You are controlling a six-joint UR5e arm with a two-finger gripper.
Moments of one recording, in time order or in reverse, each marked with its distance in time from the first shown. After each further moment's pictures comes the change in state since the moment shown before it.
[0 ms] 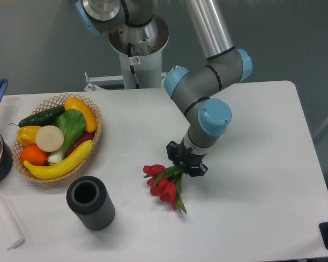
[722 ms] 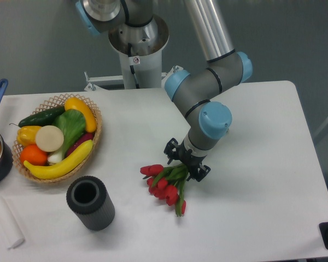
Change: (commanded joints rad) arm -0.011 -0.066 -0.009 0.005 0.008 0.005
